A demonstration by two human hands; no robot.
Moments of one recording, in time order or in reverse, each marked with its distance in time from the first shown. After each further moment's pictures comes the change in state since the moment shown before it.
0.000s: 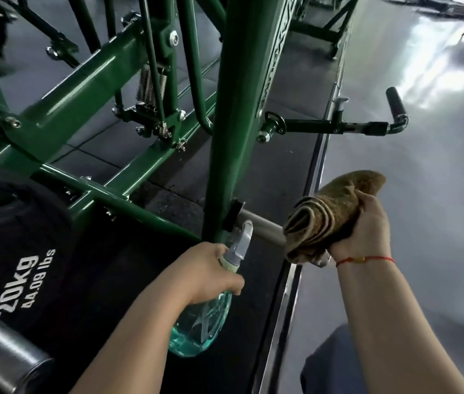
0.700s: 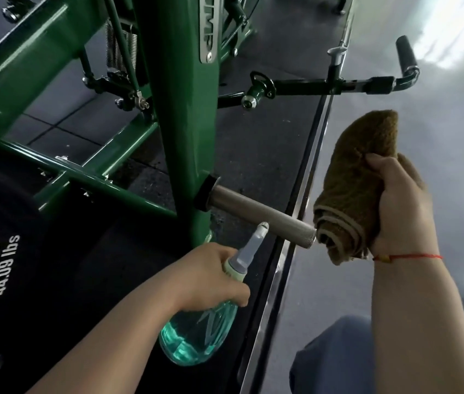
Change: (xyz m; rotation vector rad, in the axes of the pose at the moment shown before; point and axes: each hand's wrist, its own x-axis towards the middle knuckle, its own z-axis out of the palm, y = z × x) left_hand 0.028 0.016 0.052 -0.005 -0.187 0.033; right_hand 0.027 -0.047 -0.048 -0.522 -0.056 -0.301
